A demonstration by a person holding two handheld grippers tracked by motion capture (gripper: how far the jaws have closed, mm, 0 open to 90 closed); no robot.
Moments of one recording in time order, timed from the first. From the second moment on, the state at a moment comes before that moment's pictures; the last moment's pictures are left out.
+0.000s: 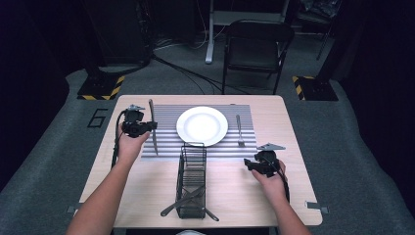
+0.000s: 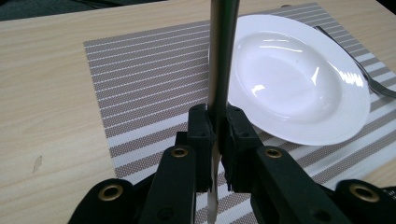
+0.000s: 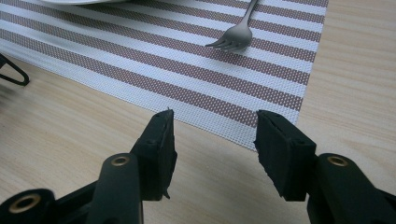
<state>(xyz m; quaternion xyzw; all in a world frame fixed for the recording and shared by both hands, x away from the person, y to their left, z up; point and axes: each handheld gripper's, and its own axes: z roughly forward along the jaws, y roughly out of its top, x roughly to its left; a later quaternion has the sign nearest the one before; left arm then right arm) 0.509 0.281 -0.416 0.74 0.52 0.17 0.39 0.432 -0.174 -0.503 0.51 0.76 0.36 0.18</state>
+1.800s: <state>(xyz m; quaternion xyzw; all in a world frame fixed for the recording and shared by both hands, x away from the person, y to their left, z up) 0.575 0.252 -0.464 0.65 0.64 0.20 0.36 0.433 -0.174 -0.505 0.51 0.76 0.37 0.16</state>
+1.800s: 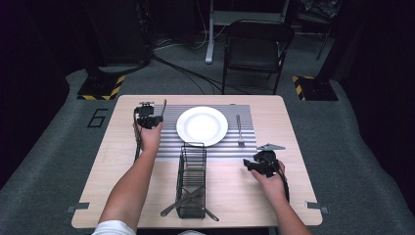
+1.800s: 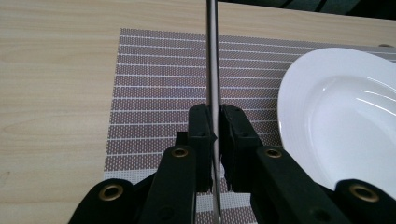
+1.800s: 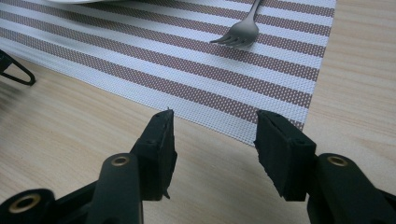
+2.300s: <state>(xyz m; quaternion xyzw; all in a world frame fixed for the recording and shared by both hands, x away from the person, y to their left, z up) 0.588 0.245 -0.489 0.62 0.68 0.20 0.33 0.433 -0.175 -0.506 0.51 0.76 0.37 0.16</state>
